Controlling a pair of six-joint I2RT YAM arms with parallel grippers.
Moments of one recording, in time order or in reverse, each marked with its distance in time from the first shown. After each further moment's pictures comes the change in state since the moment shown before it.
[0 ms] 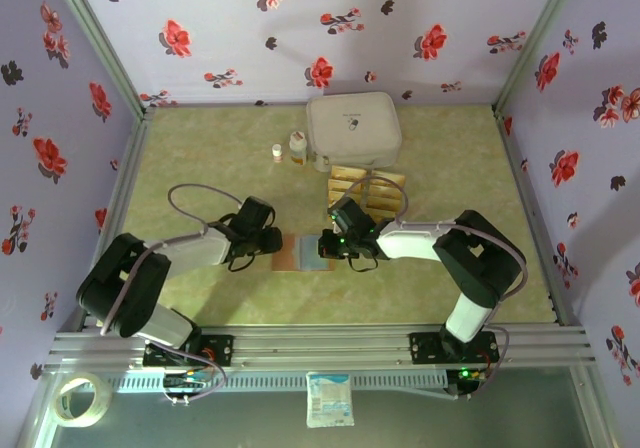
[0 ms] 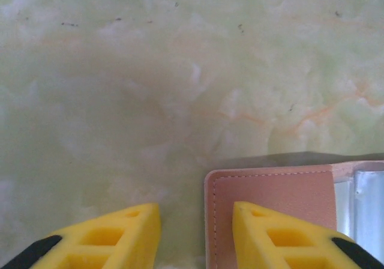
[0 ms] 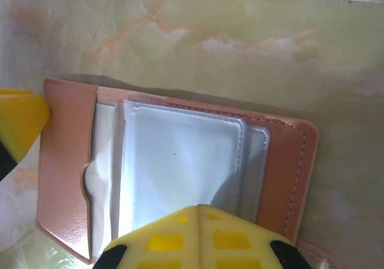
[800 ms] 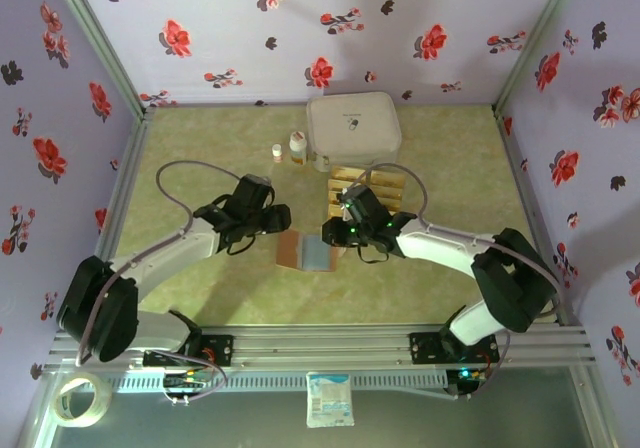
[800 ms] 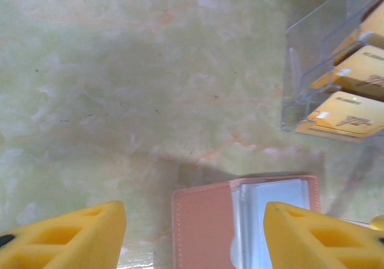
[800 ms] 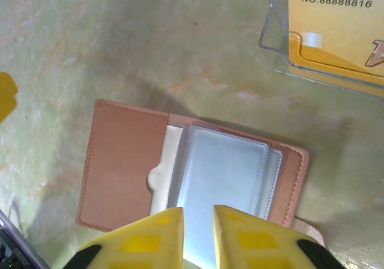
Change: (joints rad) left arm -0.030 -0.164 0.190 -0.211 -0.026 0.013; right arm -0.045 -0.203 0.008 -0.104 0.004 -0.056
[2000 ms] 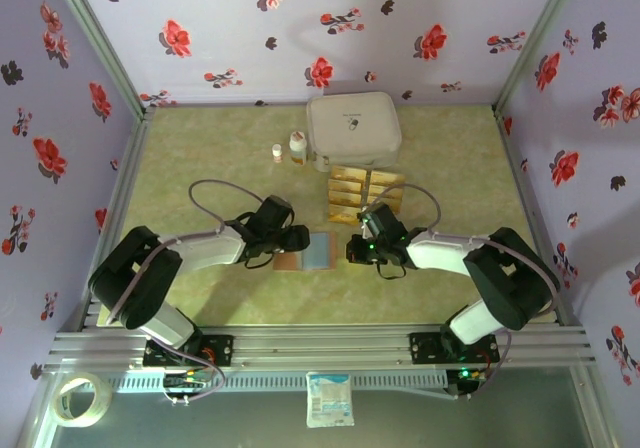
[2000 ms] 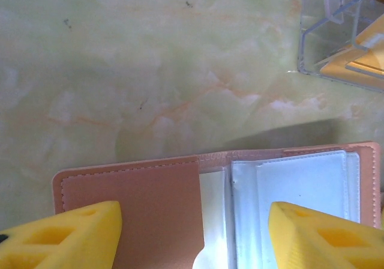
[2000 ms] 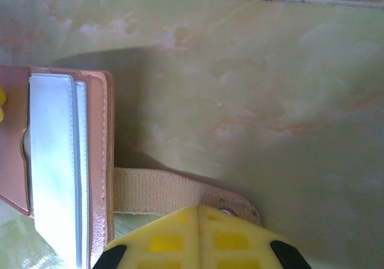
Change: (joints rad) left arm -0.090 0.228 -0.122 0.295 0.076 -0.084; right arm -0.101 0.012 -0.224 0.103 -0.034 -0.034
